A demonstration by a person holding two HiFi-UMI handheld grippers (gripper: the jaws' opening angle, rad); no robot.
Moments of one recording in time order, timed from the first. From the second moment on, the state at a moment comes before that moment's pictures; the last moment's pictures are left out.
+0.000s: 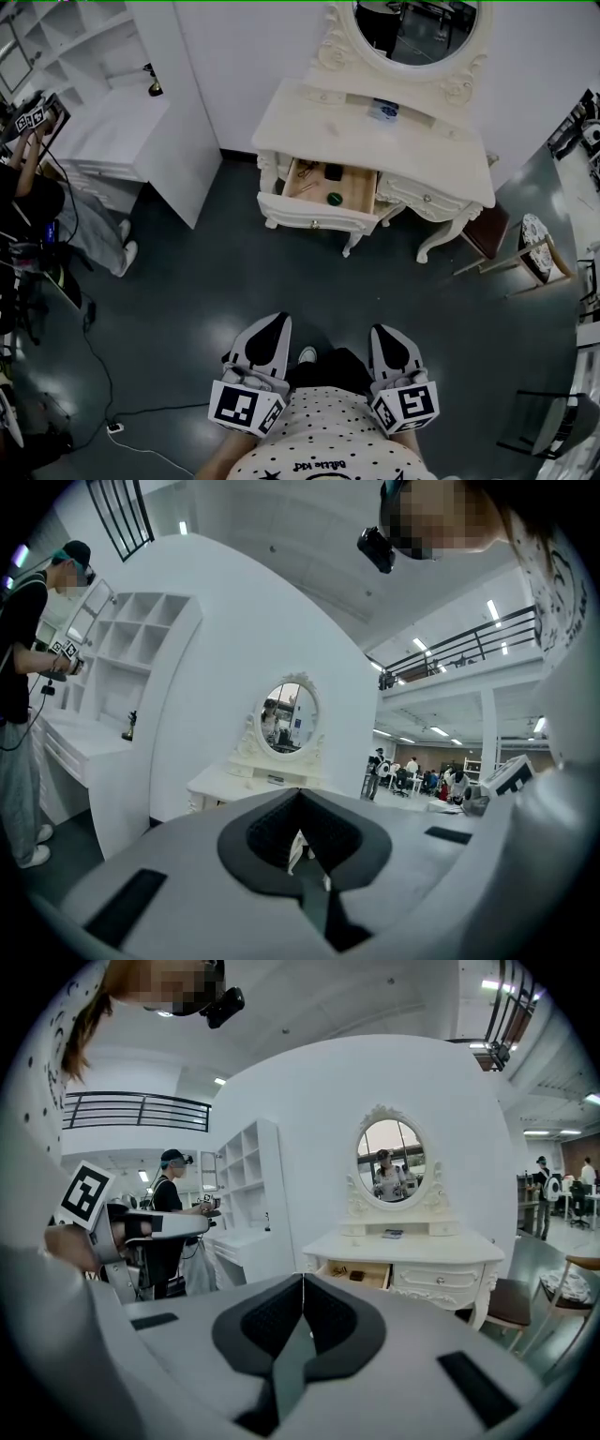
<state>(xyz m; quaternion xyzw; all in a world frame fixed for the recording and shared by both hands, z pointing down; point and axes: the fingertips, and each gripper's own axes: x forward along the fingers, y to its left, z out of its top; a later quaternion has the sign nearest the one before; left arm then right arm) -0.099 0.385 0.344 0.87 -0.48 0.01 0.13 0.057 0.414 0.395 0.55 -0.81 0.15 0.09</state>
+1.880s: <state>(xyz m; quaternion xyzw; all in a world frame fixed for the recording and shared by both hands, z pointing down) -0.032 0.188 0.354 0.87 -0.48 0.00 0.15 0.127 0.212 0.397 0.56 -0.81 0.14 0.08</state>
